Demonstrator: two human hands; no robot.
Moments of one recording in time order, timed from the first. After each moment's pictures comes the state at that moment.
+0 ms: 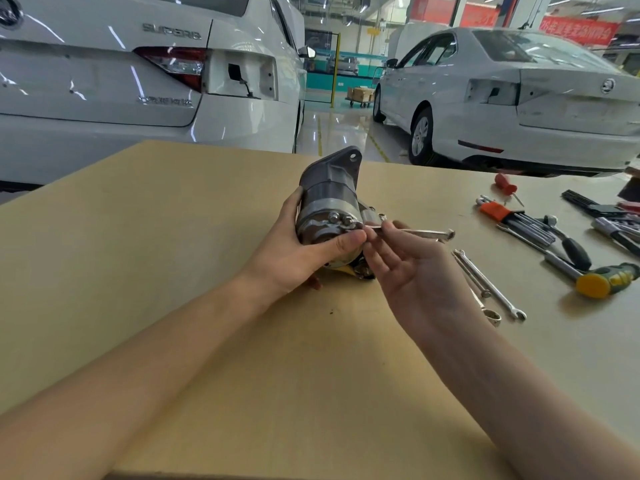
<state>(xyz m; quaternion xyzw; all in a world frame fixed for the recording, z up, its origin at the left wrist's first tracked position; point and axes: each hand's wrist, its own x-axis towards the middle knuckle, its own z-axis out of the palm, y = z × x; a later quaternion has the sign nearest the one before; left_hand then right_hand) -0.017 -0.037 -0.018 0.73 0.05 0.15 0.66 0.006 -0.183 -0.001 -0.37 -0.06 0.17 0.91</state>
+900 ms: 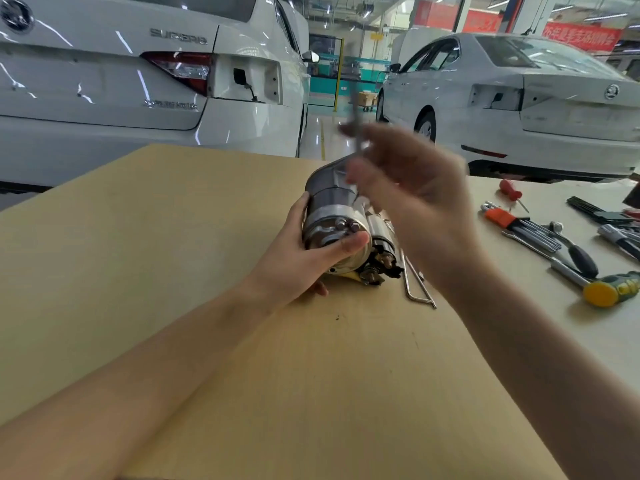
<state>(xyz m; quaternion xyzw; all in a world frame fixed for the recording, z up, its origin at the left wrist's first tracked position) -0.016 -0.033 -0.021 0.74 0.04 0.14 0.66 0.019 -0.167 0.046 -0.63 -0.45 -0.11 0.62</state>
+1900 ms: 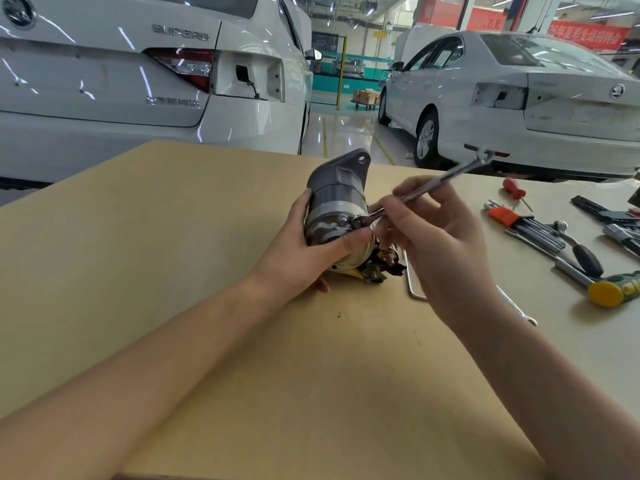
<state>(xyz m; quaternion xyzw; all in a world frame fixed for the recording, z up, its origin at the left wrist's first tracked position) -0.016 -0.035 -0.021 0.74 0.04 0.15 0.66 0.018 -0.188 0.016 -0.58 -0.28 0.01 0.77</state>
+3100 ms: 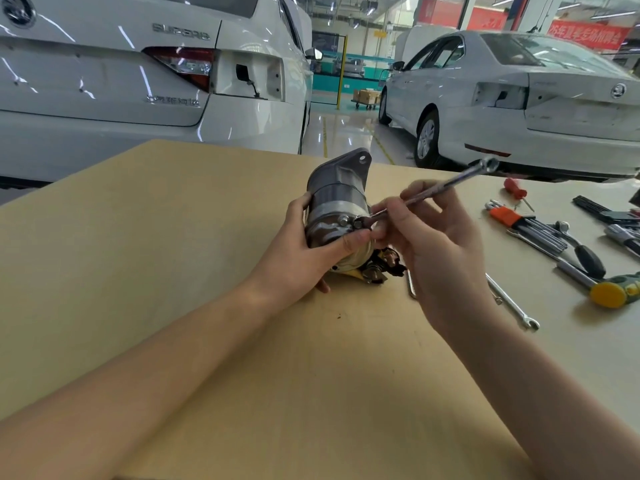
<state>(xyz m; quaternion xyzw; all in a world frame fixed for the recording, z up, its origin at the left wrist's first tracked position) -0.018 -0.036 -0.021 0.74 0.03 0.17 0.65 0.014 -0.182 0.011 -0.55 -0.26 0.00 0.79</state>
